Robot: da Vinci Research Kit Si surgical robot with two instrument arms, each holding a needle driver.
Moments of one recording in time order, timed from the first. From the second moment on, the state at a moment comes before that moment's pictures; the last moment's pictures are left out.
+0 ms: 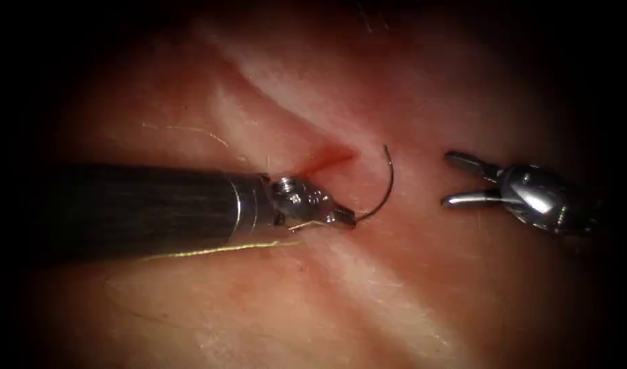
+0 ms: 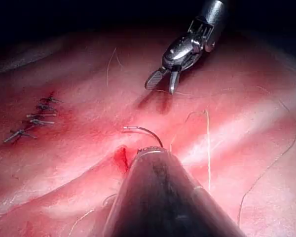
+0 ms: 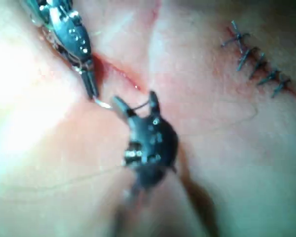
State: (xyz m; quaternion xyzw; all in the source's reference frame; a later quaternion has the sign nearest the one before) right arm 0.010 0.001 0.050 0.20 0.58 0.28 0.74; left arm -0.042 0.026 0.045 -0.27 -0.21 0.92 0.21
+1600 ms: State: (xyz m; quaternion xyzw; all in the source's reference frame) right arm 0.015 0.005 0.051 0.41 0.59 0.32 0.62; left arm -0.042 0.028 0.039 -0.31 0.06 0.95 -0.04
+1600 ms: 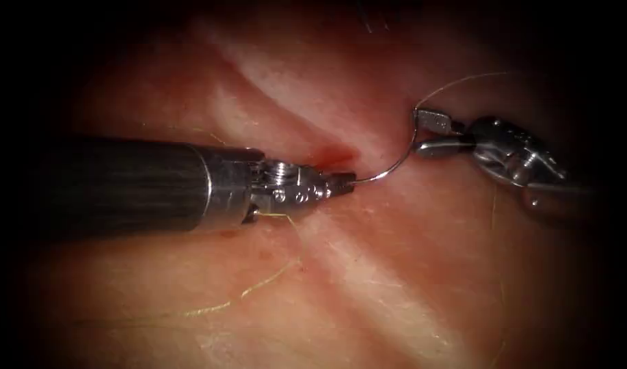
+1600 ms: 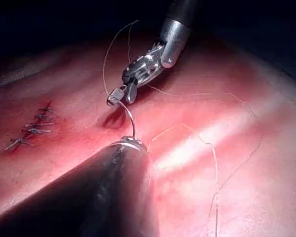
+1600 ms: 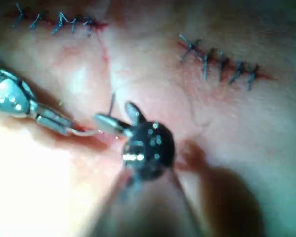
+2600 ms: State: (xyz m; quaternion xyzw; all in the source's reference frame) right arm 0.015 0.006 0.052 0.38 0.60 0.29 0.64; left arm -0.042 0.029 0.038 -0.37 -0.03 0.92 0.11
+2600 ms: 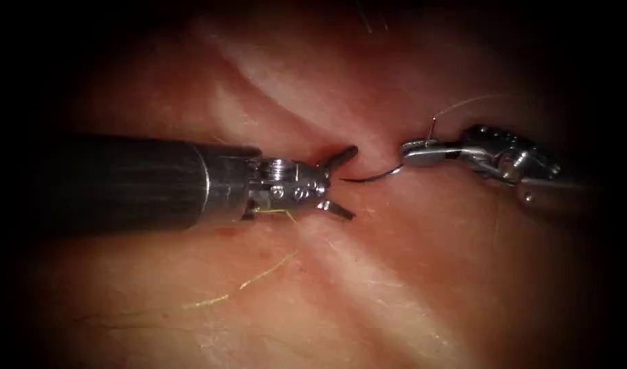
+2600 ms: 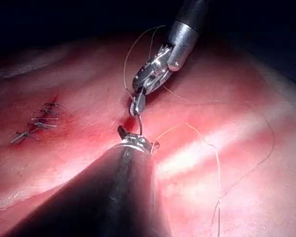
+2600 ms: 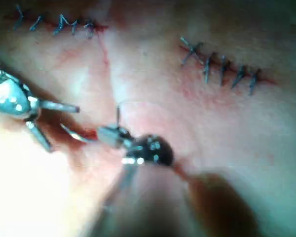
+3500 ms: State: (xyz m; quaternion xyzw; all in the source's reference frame) right arm 0.019 0.004 0.045 0.20 0.68 -0.11 0.69; left arm -0.041 0.030 0.039 -0.40 -0.33 0.79 0.32
